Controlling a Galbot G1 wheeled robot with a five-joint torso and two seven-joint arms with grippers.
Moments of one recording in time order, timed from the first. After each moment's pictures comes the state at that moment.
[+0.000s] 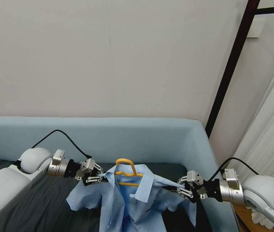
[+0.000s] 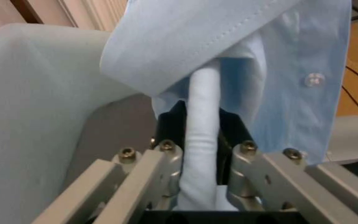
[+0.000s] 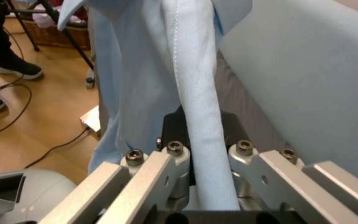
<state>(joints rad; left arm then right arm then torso) 0.55 -0.61 0.03 -1.54 -0.60 -0.07 1.26 -0.94 0.51 0.17 1.99 0.65 -0.22 -0.76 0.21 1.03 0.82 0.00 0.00</state>
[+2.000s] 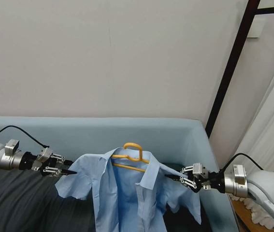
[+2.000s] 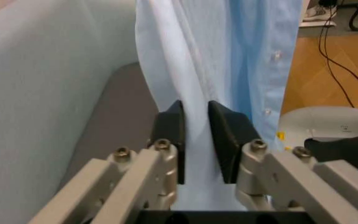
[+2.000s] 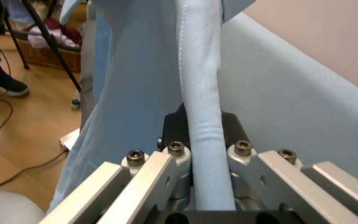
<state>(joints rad) 0.53 -0.50 -0.13 -1.23 -0.68 -0.09 1.53 -0.95 0.61 0.28 1.91 0.62 -0.09 -0.86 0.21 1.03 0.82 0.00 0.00</state>
